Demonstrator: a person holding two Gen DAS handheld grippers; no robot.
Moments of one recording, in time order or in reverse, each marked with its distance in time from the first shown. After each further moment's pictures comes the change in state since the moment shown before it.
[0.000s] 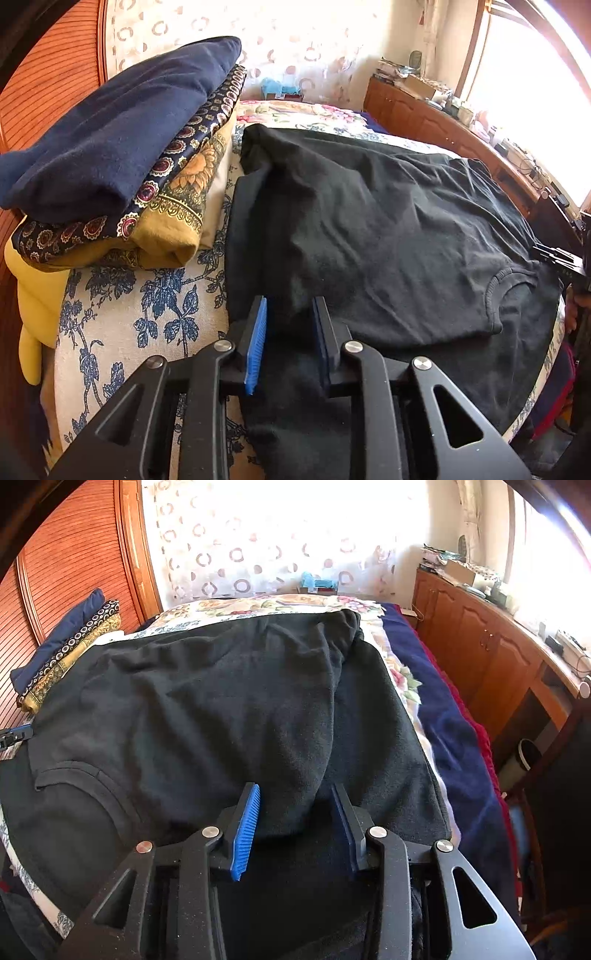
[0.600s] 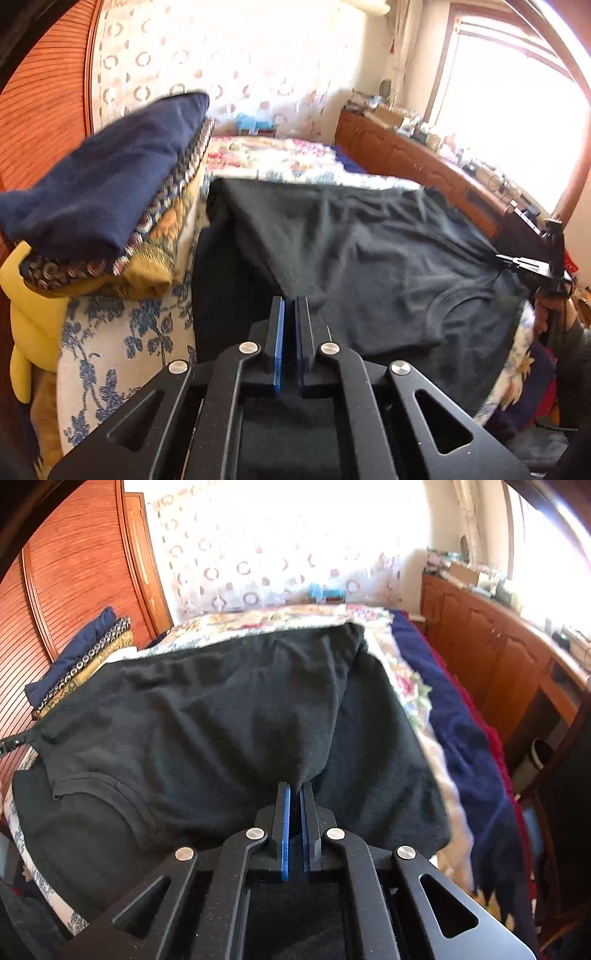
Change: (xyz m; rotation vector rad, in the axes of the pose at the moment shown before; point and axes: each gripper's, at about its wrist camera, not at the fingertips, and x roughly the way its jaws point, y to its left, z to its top) left arm -0.051 -0.023 0.006 0.028 -0.157 -0.110; right arm -0.019 -0.012 0.000 0.022 -0.087 0.071
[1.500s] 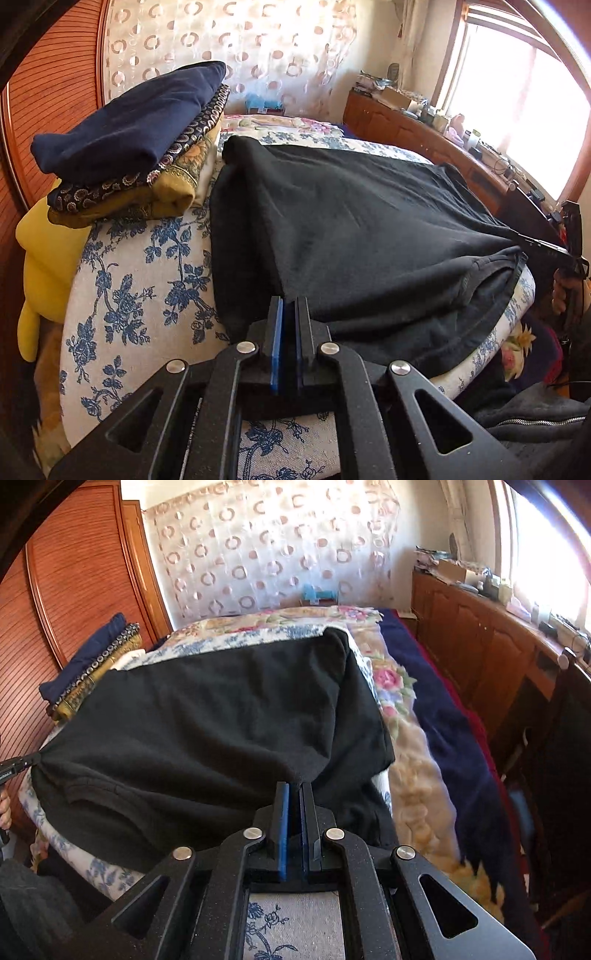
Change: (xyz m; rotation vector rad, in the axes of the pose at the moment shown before) left arm -0.018 0.000 -0.051 -0.009 0.094 0.046; right arm -0.052 -0.016 -0.055 0.039 0.039 -0.014
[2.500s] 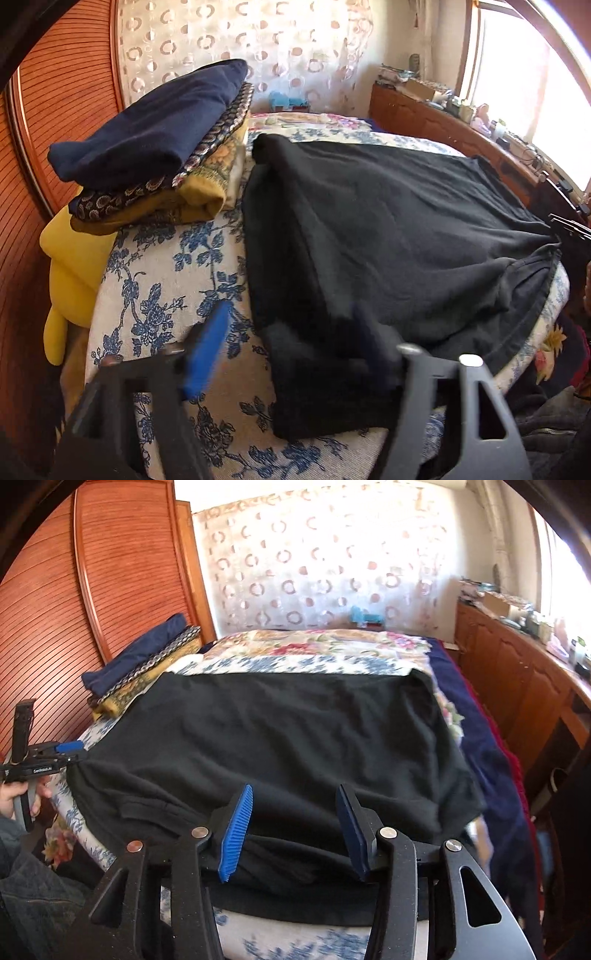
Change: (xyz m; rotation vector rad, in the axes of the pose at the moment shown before) left arm 0.017 0.011 0.003 0.020 0.011 0.146; right arm 0.007 0.080 0.008 -0.128 -0.064 0.152
